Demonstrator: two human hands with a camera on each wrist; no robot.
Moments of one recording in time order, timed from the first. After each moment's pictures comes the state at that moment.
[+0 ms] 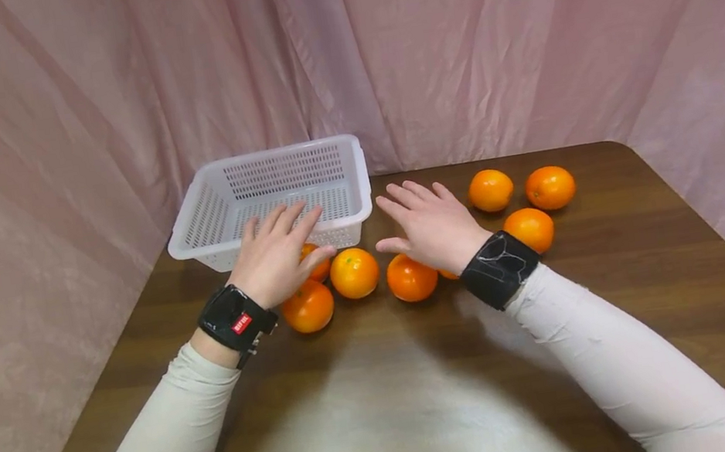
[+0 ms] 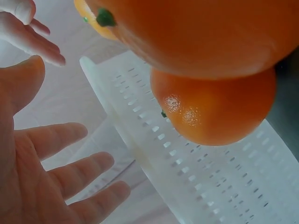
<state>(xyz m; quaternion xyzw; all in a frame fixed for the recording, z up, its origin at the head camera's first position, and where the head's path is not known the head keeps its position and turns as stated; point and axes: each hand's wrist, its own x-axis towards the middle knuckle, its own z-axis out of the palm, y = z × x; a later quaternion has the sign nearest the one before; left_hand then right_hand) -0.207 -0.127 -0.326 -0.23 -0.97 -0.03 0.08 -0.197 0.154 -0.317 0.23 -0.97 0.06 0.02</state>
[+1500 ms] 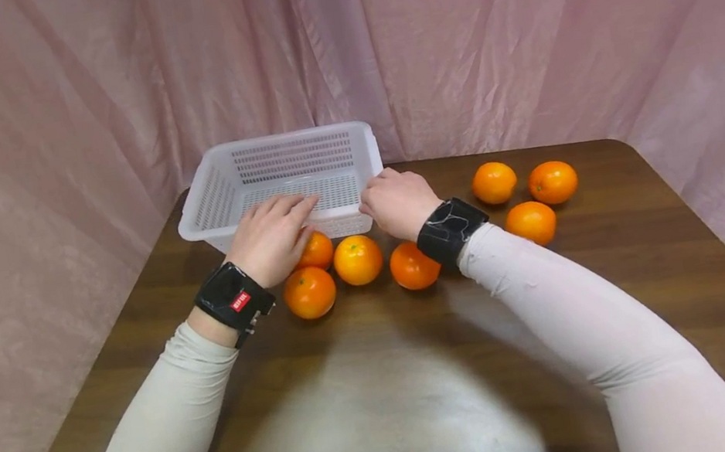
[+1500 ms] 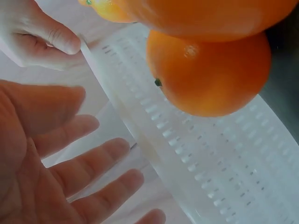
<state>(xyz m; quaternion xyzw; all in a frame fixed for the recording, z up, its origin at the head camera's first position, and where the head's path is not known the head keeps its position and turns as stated) -0.208 -0.140 -0.320 -0.24 -0.97 -0.03 0.09 -0.237 0.103 -0.311 0.28 -0.96 0.03 0.06</state>
